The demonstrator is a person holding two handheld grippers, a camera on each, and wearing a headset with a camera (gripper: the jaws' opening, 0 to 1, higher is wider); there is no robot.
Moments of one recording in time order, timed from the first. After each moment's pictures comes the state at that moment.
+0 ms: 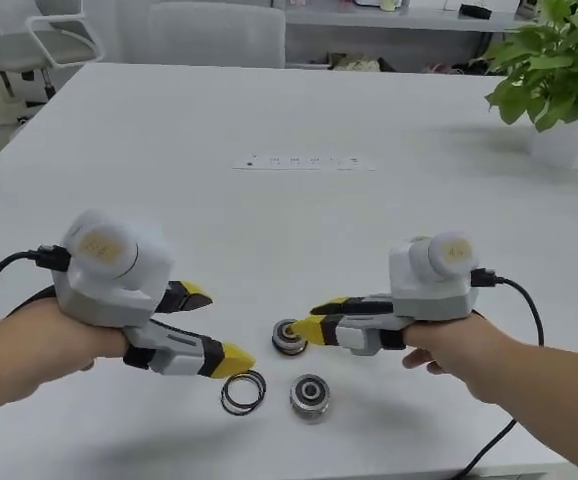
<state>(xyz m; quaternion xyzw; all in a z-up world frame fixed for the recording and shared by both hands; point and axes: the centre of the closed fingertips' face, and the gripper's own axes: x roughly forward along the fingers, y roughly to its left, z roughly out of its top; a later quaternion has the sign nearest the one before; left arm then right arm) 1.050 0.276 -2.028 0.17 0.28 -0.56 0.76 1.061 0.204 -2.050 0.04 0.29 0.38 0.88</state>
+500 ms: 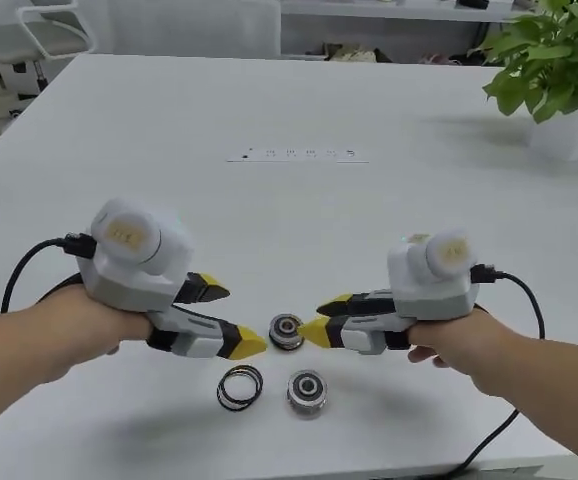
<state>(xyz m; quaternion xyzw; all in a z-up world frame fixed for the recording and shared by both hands) 1.060 0.254 -2.037 0.17 0.28 -0.57 0.76 1.059 0.194 -2.066 0.00 0.30 0.39 0.87</state>
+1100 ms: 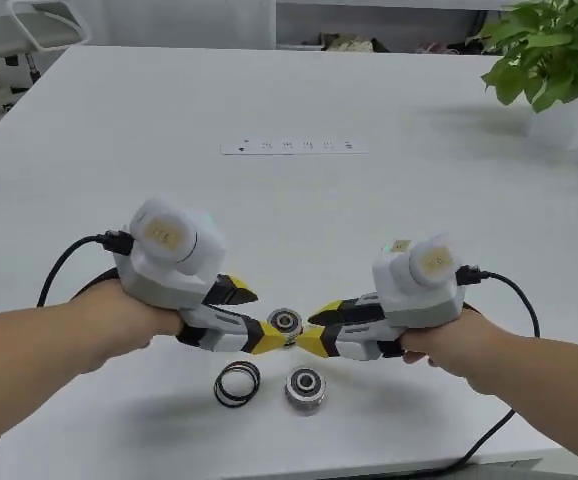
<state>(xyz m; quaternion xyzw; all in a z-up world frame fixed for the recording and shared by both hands) 1.054 0.226 -2.049 0.18 0.28 -0.60 0.73 1.051 0.203 -2.083 -0.06 0.31 0.42 0.85</state>
